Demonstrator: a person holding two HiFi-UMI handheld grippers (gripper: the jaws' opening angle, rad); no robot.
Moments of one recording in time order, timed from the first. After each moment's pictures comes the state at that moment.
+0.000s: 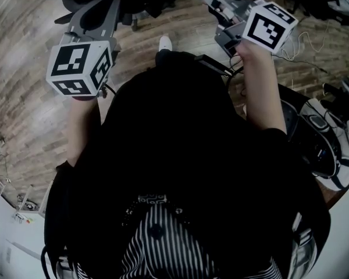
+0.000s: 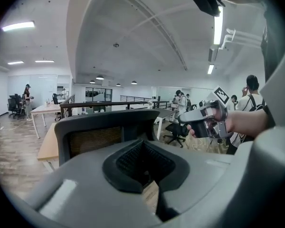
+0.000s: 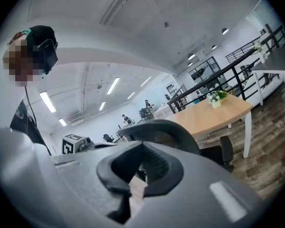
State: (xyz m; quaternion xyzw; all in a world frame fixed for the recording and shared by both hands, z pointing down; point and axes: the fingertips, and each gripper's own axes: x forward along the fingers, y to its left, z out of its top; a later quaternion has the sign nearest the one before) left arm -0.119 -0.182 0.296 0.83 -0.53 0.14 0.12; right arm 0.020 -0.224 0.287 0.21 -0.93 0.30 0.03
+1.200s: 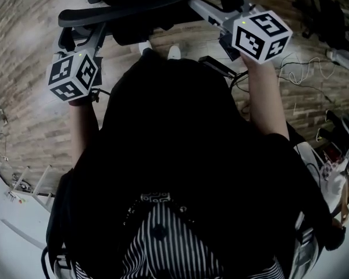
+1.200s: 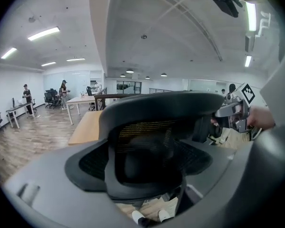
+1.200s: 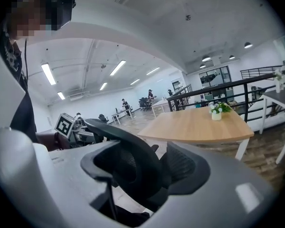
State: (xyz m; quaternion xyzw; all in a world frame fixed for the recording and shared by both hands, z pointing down) left arm -0.231 -0.288 0.348 0.70 -0.67 0.17 0.19; right arm 0.002 -0.378 0.335 0.20 -0.95 0.21 0.14
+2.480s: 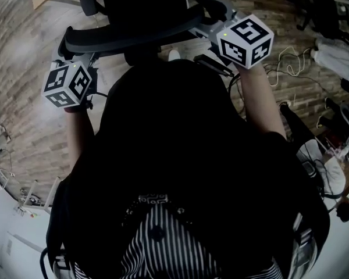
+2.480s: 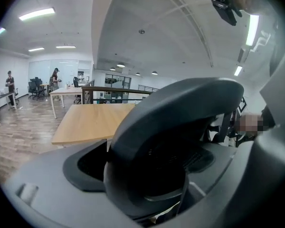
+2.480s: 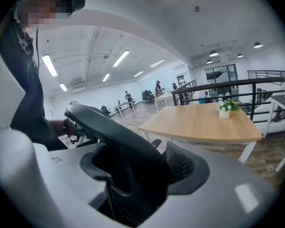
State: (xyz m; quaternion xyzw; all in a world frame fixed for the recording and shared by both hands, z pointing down) left arm -0.258 -0.332 0.373 0.75 -0.60 0.17 0.22; right arm -0.040 -0.387 0.366 0.18 -0.95 0.20 0.19
